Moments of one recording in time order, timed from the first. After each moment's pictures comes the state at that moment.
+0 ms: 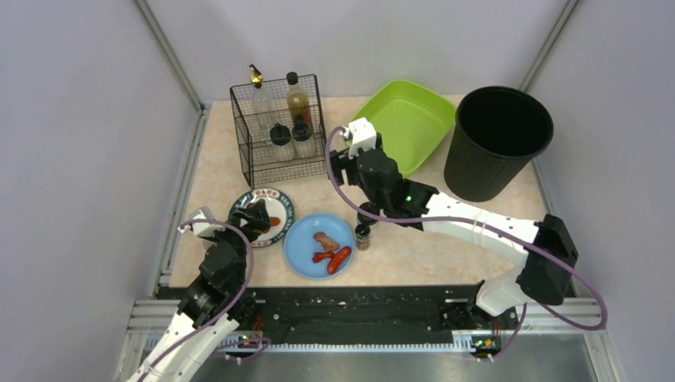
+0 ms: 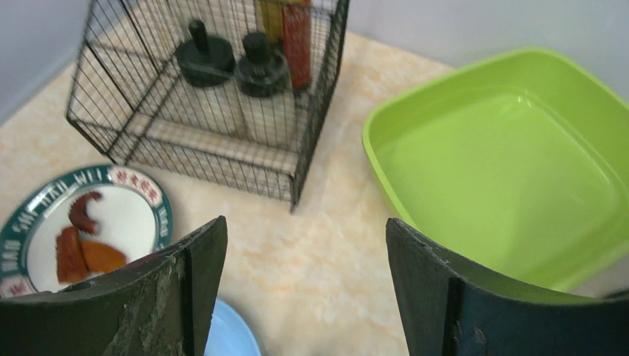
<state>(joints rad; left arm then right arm) -0.60 0.08 0.29 -0.26 -0.72 -0.68 0.99 1.49 1.23 0.06 0.54 0.07</state>
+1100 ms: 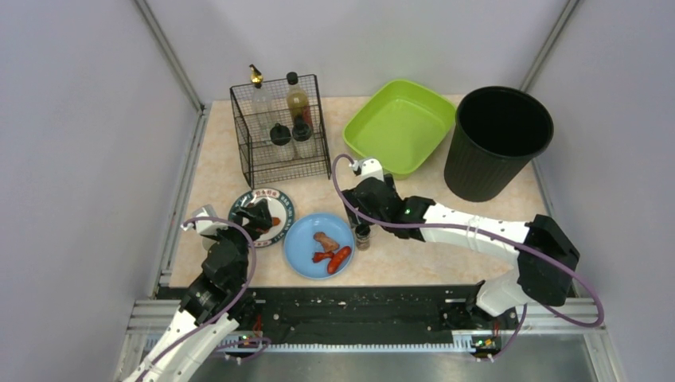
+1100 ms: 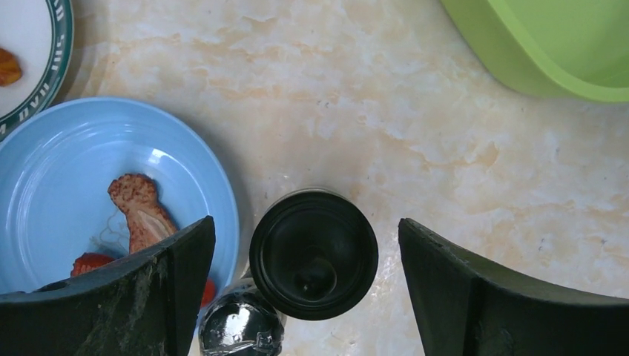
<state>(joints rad) -0.60 0.11 0.28 -0.24 -0.71 -0.68 0.99 1.45 1.01 -0.31 0.45 0.38</state>
